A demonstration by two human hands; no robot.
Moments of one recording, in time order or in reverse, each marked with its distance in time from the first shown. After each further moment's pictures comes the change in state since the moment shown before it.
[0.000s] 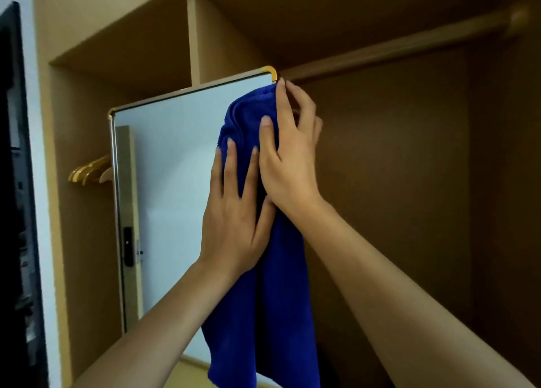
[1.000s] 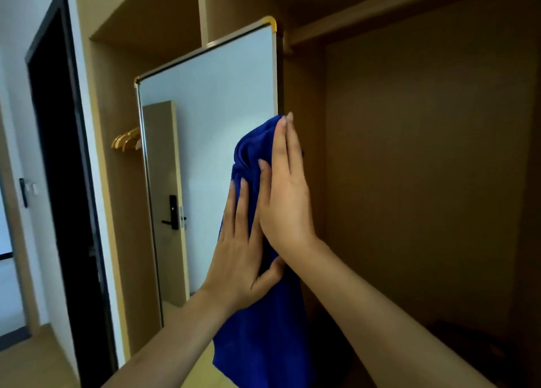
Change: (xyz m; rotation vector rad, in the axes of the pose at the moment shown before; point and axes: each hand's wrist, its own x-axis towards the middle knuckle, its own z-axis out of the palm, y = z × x) left_hand -0.097 0.010 0.002 0.030 -0.243 0.081; right_hand -0.091 0.020 0.001 -0.007 -0.232 0.000
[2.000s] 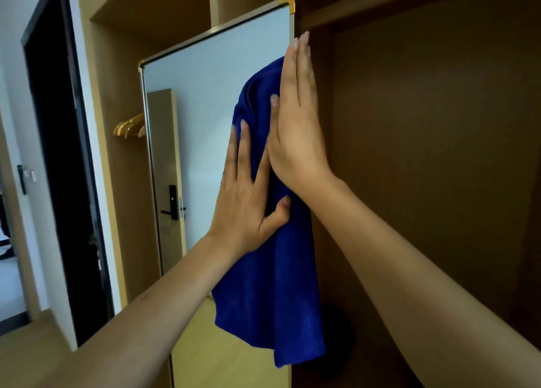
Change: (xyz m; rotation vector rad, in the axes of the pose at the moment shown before) left_hand 0.052 -0.024 -0.011 0.050 0.113 0.019; right_hand 0.066 -0.005 -0.007 0.099 0.094 -0.150
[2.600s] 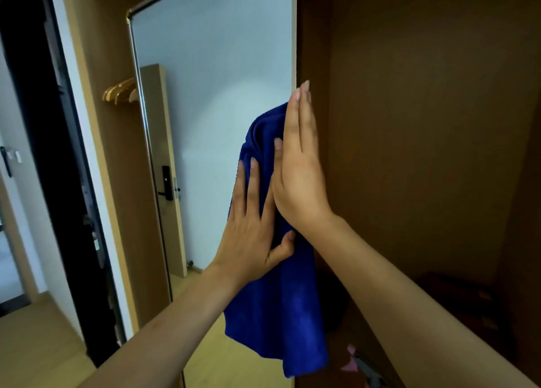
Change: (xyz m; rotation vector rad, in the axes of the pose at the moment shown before) left_hand -0.109 0.019 0.023 0.076 -0.149 -0.005; right_hand -0.116 0.004 0.014 -0.029 -0.059 0.096
